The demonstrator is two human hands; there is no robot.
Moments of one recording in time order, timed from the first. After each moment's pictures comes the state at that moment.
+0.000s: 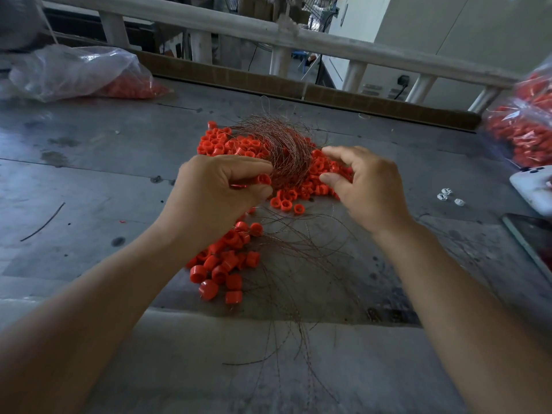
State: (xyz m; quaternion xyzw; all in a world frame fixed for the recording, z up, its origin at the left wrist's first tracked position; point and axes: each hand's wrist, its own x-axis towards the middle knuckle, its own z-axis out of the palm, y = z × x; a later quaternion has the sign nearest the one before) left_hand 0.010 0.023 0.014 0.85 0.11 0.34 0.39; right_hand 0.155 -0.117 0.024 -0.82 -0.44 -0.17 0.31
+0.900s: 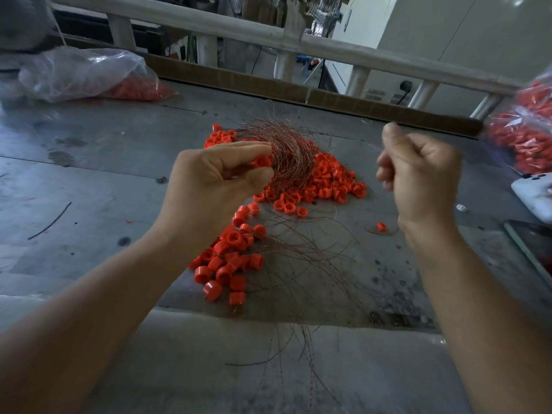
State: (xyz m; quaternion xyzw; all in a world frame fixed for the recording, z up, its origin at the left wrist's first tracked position) left_hand 0.006 0.019 0.021 0.76 0.11 0.39 0.51; right_hand 0.155 -0.132 0.044 -0.71 -0.30 -0.13 0.63
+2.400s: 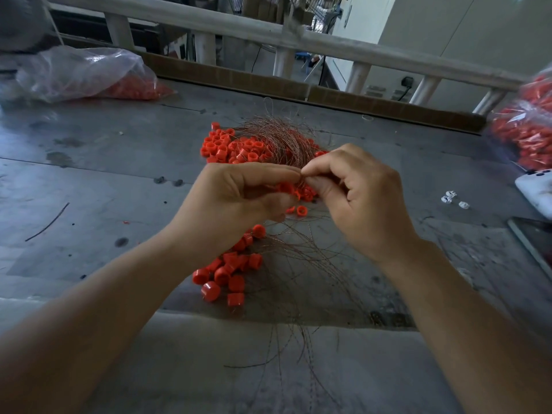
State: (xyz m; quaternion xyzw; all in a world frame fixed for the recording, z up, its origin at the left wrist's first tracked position) left_hand 0.003 0.010 0.019 0.75 0.02 0.26 0.61; right_hand 0.116 -0.117 0.035 -0.72 -0.56 -0.22 0.36
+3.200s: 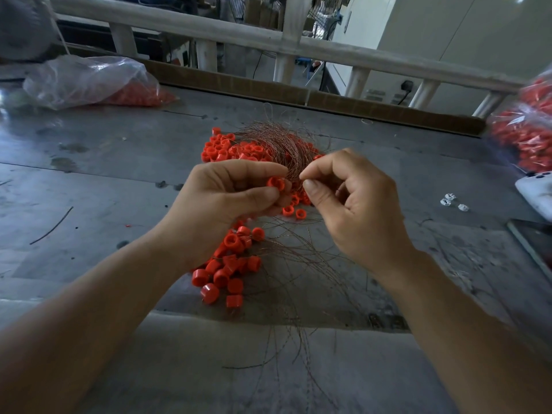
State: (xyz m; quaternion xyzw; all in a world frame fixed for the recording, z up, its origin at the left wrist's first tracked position) left_hand 0.003 0.015 0.021 0.63 0.03 0.23 0.74; right_hand 0.106 -0.120 0.036 -0.71 -0.53 -0.15 0.44
